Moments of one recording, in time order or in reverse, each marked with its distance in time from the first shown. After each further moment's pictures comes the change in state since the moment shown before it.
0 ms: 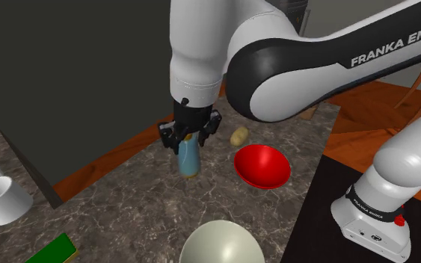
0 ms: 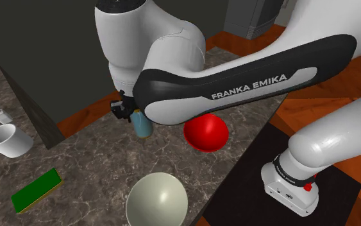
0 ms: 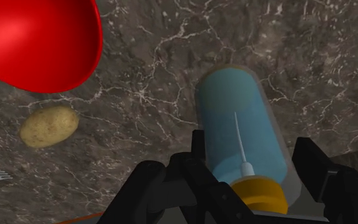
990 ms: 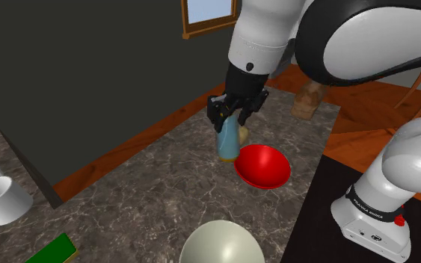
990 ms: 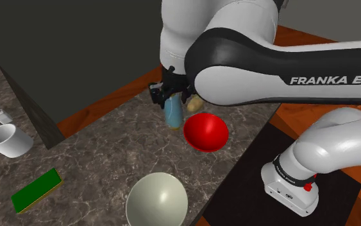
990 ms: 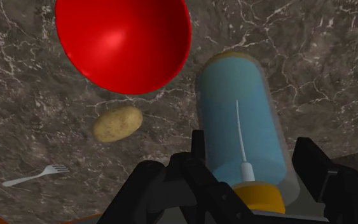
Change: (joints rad) arm 0.194 -0.394 -0.334 -0.209 0.251 -0.142 -0.282
